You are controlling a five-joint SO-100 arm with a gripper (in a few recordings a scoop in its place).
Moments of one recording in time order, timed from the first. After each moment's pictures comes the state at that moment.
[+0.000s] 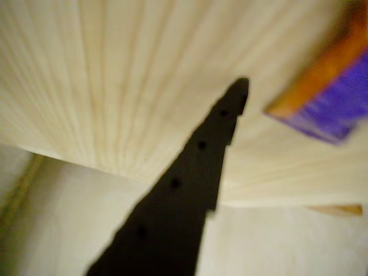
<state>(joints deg) -12.4 86.8 110.0 62.9 -17.6</state>
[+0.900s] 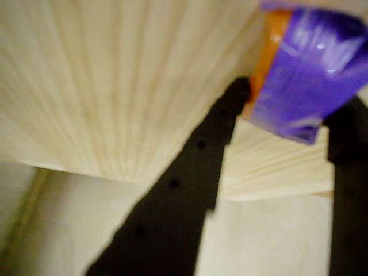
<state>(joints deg) -12.6 94.0 116.7 57.5 -14.6</state>
